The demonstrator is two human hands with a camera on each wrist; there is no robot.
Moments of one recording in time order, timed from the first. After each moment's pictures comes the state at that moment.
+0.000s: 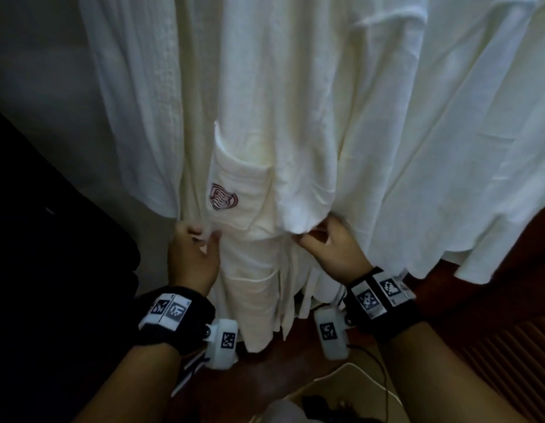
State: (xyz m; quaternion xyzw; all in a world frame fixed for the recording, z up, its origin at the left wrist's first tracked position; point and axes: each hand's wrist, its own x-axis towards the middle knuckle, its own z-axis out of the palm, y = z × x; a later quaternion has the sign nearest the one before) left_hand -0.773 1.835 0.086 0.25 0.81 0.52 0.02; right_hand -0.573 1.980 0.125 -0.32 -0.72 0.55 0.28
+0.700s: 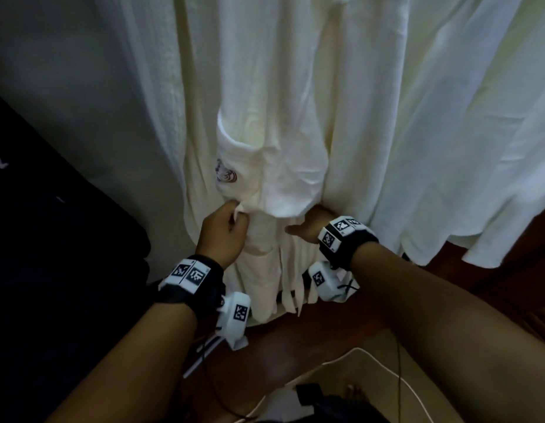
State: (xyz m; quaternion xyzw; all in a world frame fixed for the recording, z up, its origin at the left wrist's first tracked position) left_hand -0.754 1.857 0.108 0.42 0.80 0.43 0.08; right_hand -0.633 2.035 0.074 -0.41 -0.88 0.25 -0.04
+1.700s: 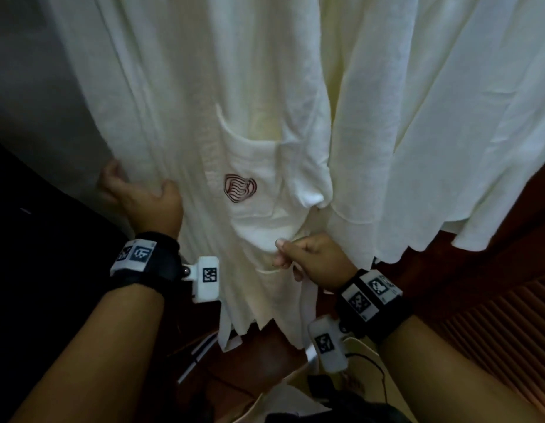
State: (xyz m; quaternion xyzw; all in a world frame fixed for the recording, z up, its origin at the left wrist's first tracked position) left_hand -0.820 1.865 0.131 0.20 0.76 0.59 -0.18; right_hand -0.560 1.951 0.093 -0.30 -0.72 0.60 0.18
